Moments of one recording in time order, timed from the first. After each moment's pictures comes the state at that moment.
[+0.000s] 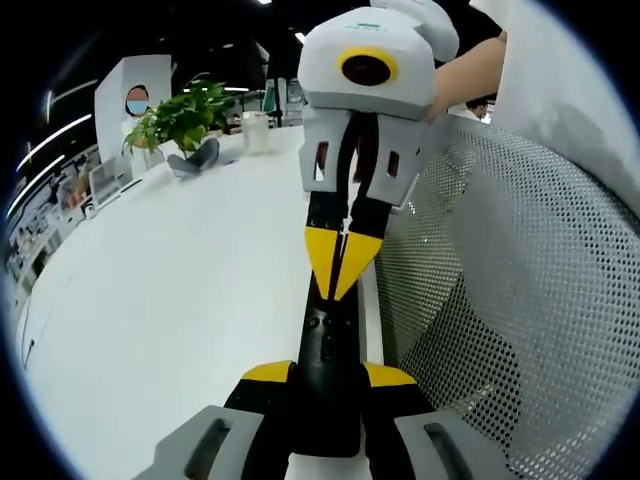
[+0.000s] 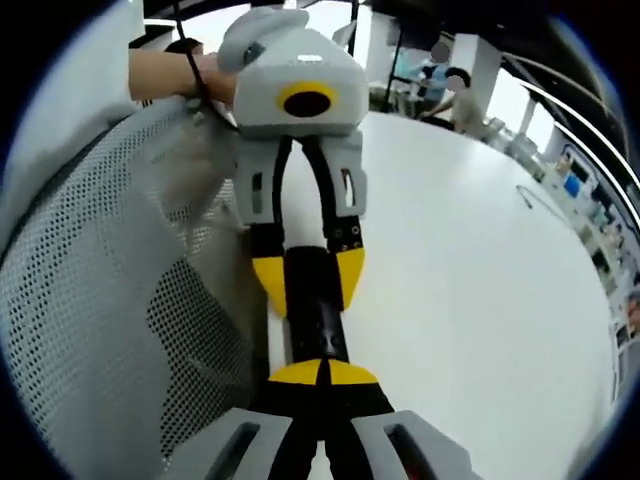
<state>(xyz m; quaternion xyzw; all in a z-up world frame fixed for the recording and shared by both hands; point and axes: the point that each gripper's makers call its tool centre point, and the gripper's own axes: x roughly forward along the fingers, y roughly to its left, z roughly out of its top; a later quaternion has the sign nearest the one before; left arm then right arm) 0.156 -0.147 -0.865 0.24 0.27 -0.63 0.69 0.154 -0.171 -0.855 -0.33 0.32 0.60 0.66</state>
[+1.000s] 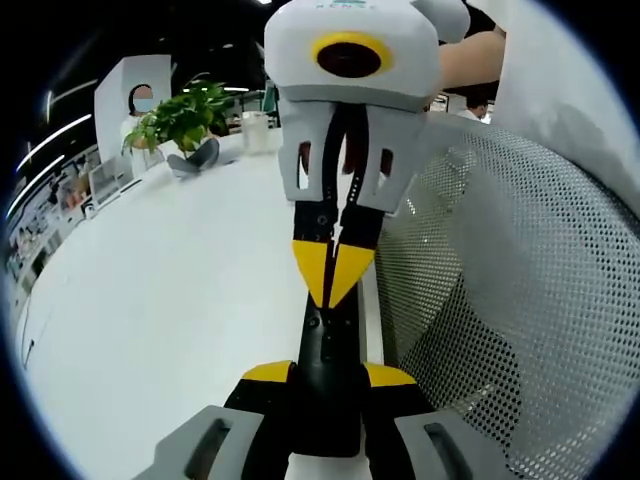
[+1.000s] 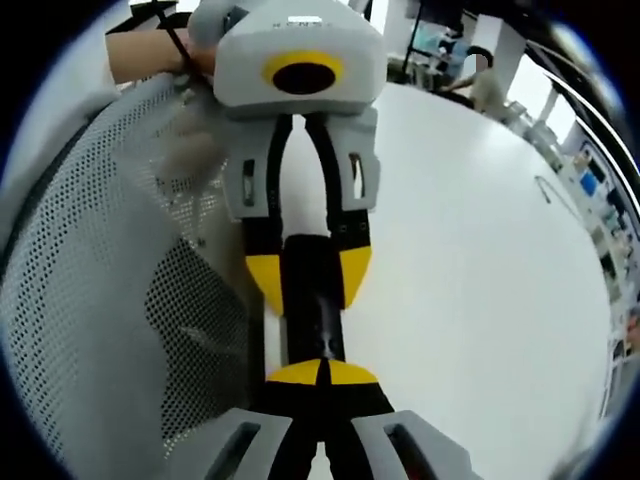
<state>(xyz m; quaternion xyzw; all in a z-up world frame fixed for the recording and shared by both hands) 0.156 -0.147 -0.866 0.24 0.27 -0.63 0.69 0.158 -0.169 -0.861 -0.38 0.37 0.59 0.61</state>
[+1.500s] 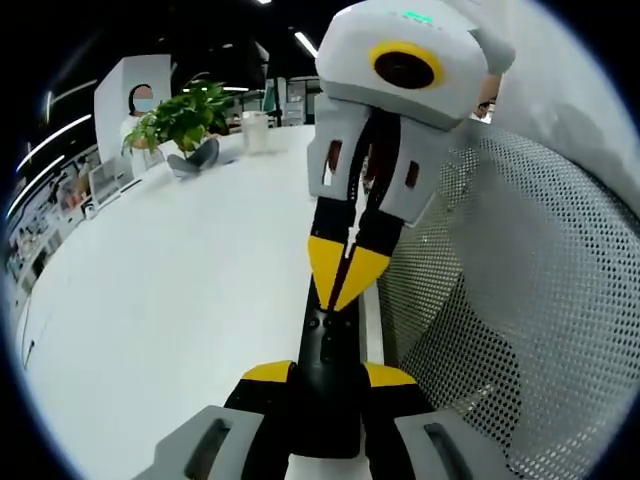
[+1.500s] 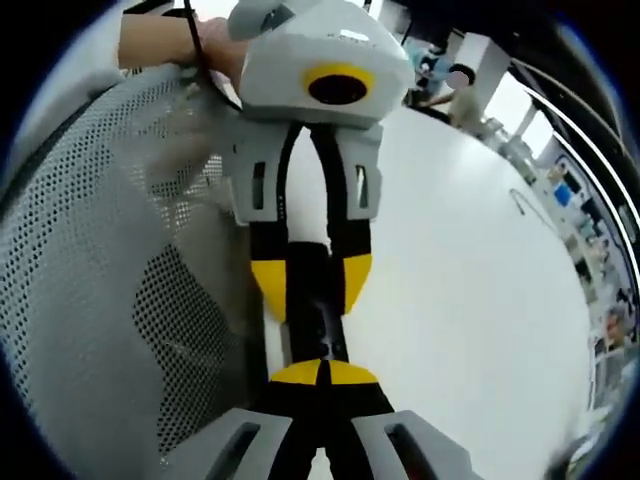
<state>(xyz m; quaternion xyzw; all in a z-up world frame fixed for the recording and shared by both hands) 0.156 -0.147 -0.866 0.24 0.27 -0.63 0.69 0.142 -0.160 -0.857 -0.36 0.33 0.57 0.66</state>
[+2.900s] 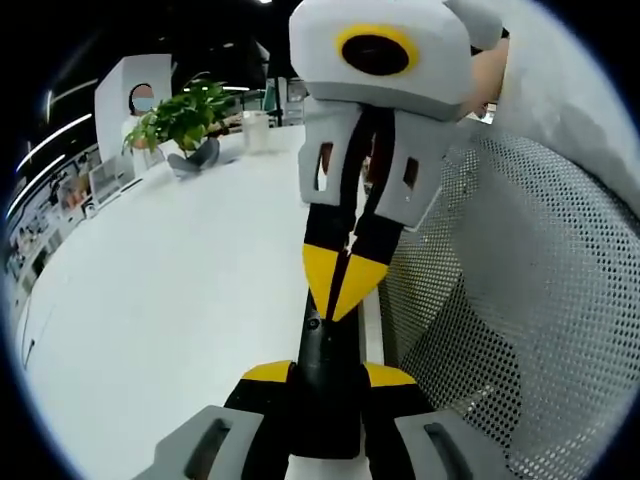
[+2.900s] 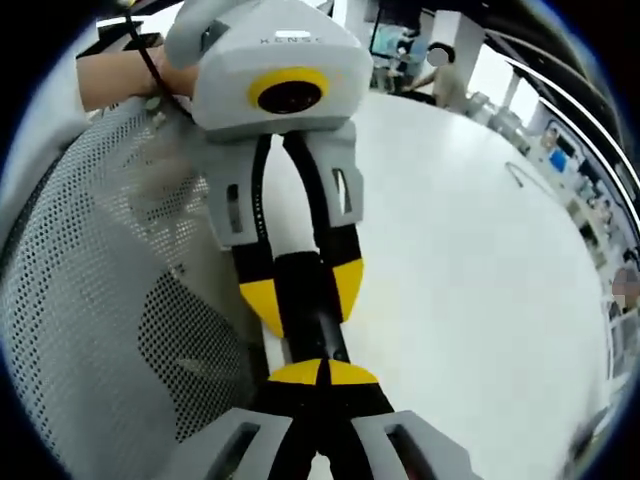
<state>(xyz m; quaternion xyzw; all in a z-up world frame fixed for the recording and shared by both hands) 0.156 -0.147 -0.866 0.24 0.27 -0.63 0.69 0.156 -0.159 -0.858 -0.34 0.37 0.54 0.67</state>
